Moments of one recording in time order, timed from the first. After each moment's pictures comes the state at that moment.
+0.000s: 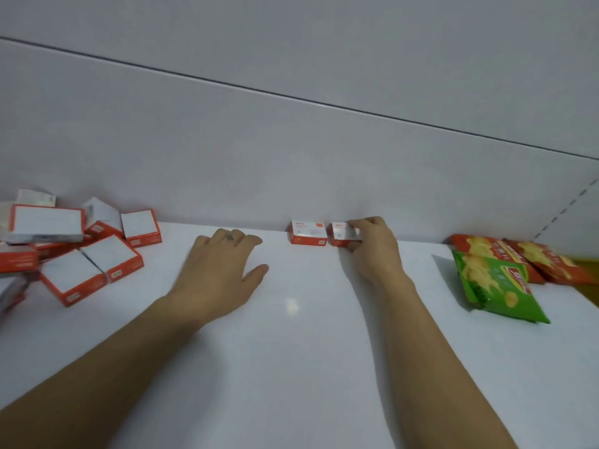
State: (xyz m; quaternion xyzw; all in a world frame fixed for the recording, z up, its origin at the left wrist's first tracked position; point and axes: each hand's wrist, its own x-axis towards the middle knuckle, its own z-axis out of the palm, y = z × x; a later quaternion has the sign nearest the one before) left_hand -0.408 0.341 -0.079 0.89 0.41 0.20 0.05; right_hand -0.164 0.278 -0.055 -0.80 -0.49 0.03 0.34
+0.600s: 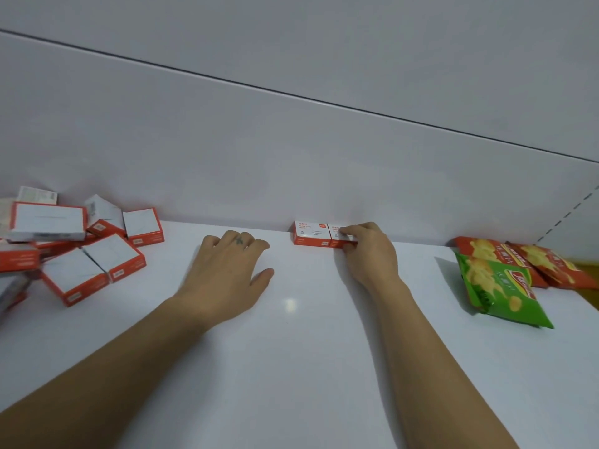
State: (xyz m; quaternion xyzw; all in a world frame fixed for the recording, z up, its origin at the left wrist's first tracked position) left_hand -0.404 0.340 -0.083 0.90 0.40 0.18 0.03; right_hand -0.160 0.293 -0.074 -0.83 -0.50 -0.01 0.24
